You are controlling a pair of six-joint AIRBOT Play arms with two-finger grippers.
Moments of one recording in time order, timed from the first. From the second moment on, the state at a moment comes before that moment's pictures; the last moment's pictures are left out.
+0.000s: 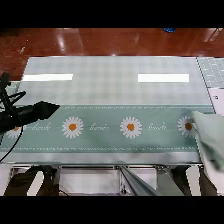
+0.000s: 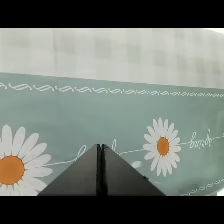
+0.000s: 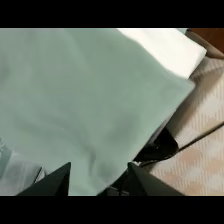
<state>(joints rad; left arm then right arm) 0.17 -0.56 0.60 0.78 -1.09 -1.32 -1.04 -0.72 1.00 -1.73 1.85 1.64</state>
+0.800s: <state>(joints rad) -0.05 -0.99 1.20 0.86 -1.02 -1.34 -0.23 -1.02 1.23 -1.01 1.24 1.52</state>
